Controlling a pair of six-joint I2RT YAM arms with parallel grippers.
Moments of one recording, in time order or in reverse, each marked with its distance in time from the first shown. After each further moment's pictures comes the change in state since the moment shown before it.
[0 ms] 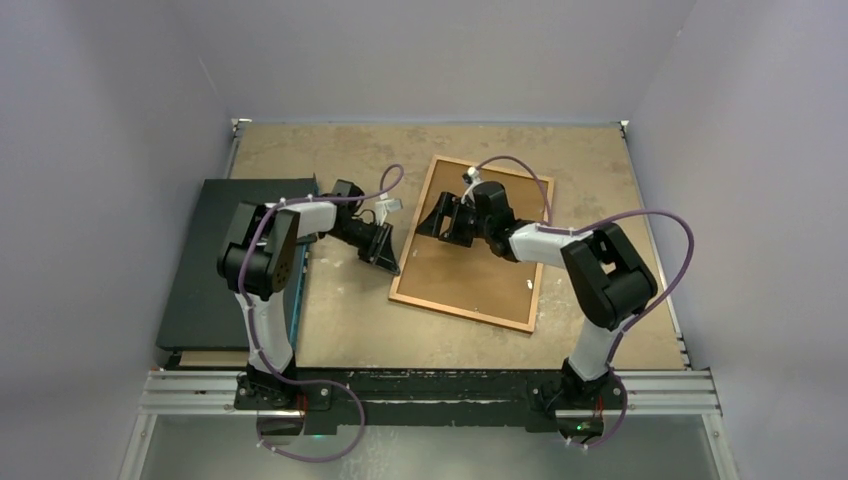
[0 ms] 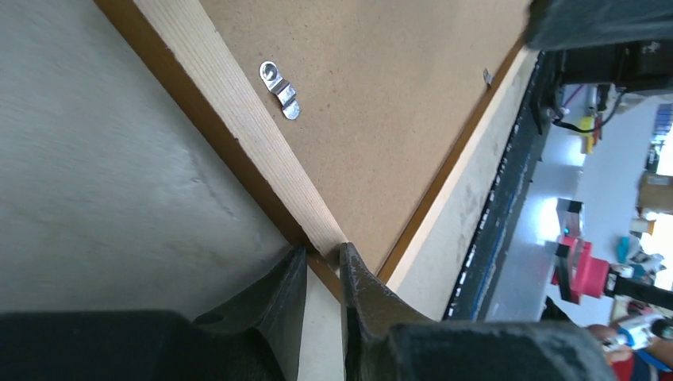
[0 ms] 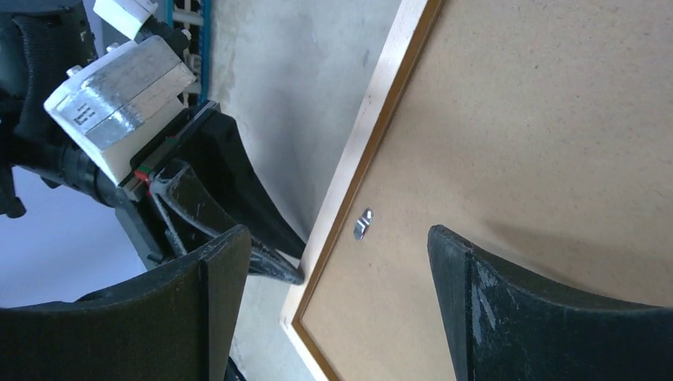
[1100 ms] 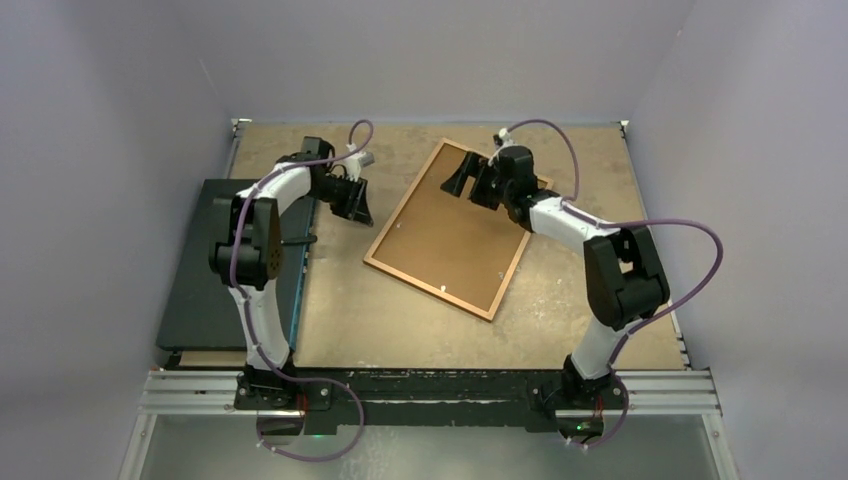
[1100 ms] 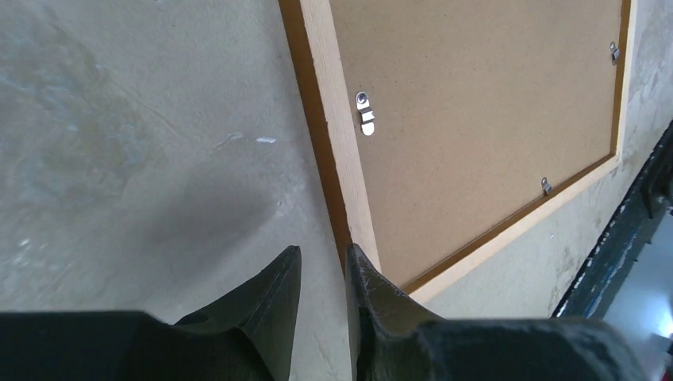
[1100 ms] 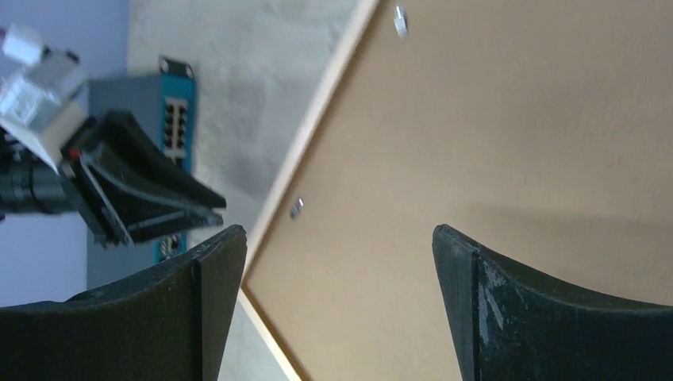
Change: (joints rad) left arm 0.153 0.016 0.328 -0.175 -0.207 0.084; right arm -0.153 -0.017 0.240 -0.181 0.118 -0.113
